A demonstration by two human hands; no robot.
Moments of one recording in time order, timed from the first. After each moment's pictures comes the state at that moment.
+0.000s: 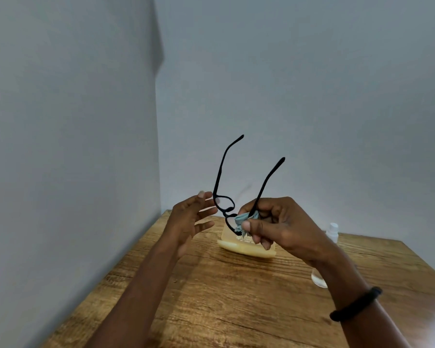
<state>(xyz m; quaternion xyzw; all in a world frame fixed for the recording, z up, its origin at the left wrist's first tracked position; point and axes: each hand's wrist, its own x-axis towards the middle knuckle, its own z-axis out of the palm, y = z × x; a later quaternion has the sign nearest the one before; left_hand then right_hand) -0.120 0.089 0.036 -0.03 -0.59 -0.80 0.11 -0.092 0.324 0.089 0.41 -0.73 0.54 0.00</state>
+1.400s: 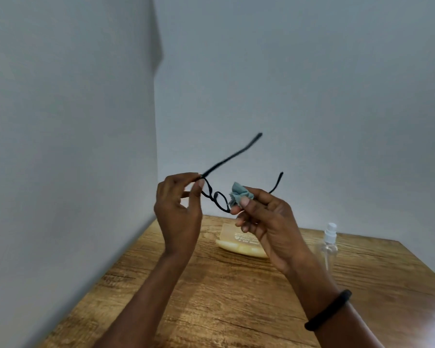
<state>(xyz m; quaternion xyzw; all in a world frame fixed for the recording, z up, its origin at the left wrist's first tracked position) -0.090 0.116 0.059 -0.05 -0.64 -0.46 0.61 -0.095 0.292 0.070 0.29 -0.55 0.78 -0.02</state>
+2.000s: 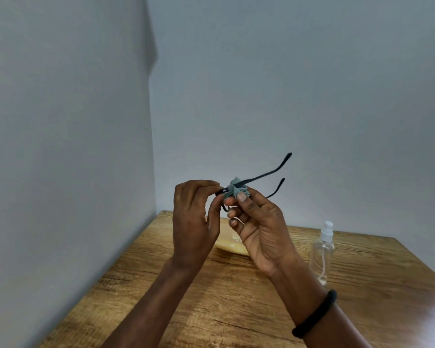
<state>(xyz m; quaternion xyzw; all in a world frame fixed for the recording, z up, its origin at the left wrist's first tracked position) -0.089 0.134 0.050 -0.14 -0.71 -0.27 0.63 -0.088 0.274 0.067 0.27 -0.43 0.86 -0.05</state>
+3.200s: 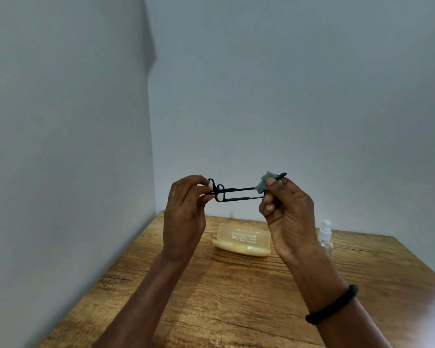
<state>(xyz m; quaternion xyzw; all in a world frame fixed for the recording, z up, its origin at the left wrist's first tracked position) -0.100 0.113 0.048 -0.16 -0.72 -0.26 0.62 -0.089 0.301 0.092 0.20 -0.42 0.88 0.09</state>
